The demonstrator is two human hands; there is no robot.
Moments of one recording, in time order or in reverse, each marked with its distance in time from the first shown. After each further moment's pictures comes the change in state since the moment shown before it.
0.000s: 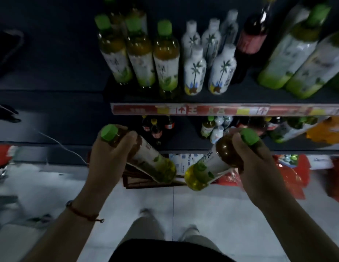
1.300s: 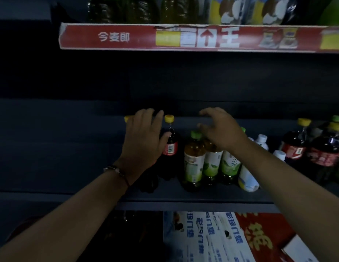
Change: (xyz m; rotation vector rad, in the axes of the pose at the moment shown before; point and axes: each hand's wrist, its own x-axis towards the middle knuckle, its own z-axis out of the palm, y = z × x) left_hand 0.227 -0.328 0.180 0.948 0.383 1.116; right_hand 0.335 0.258 0.035 -1.075 0.067 -0.871
